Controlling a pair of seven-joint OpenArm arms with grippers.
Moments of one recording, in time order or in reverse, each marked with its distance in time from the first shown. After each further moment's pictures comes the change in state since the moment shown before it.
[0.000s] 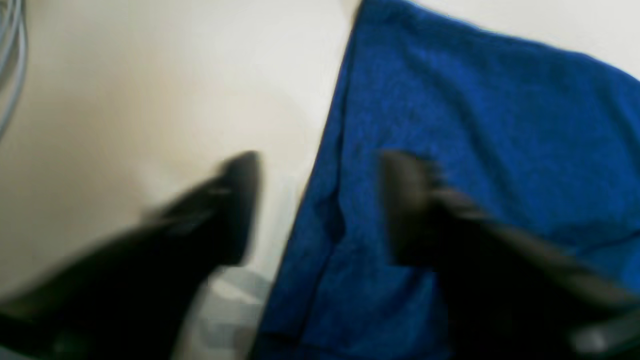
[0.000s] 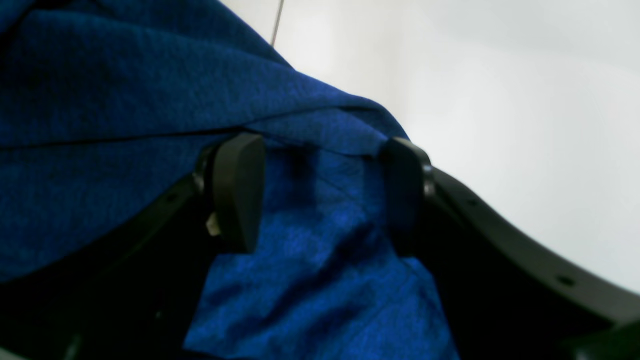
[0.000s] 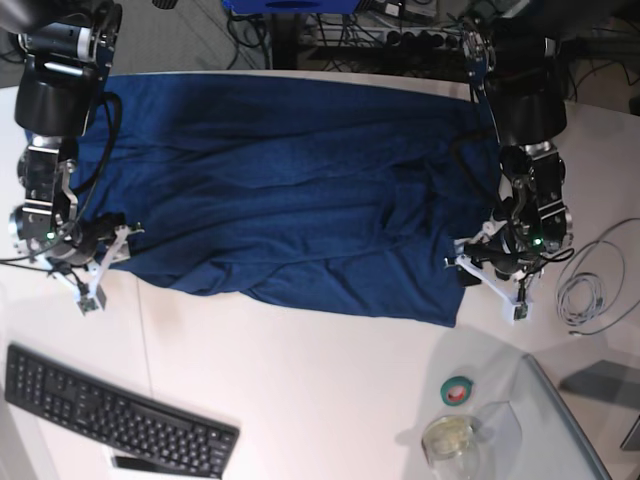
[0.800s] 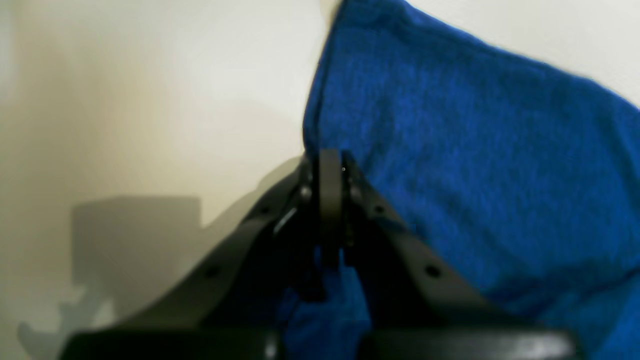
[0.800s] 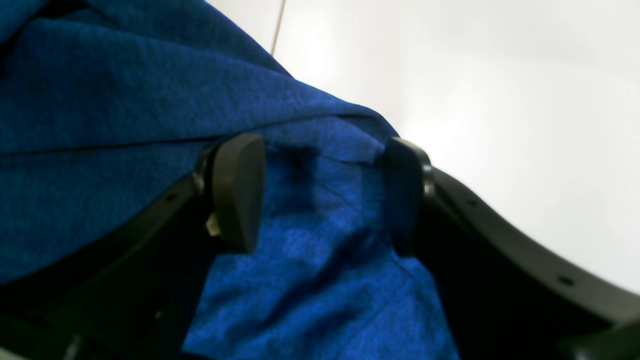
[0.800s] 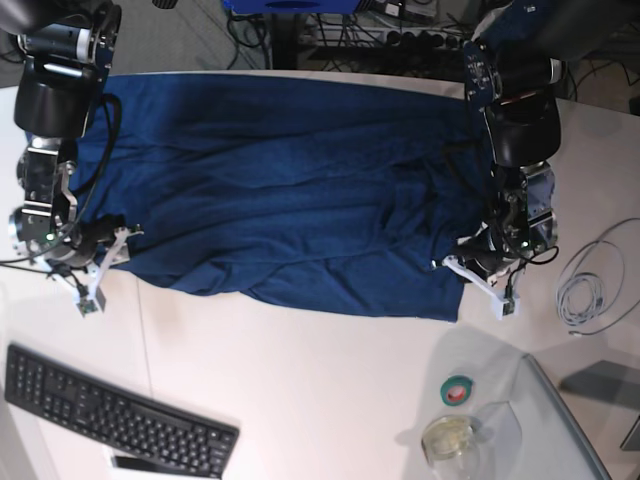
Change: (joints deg) left arm -3.7 -0.2 0.0 -11.7 -1.0 -0.2 -5.8; right arm 0.0 0.2 0.0 0.0 -0.1 0.0 0.1
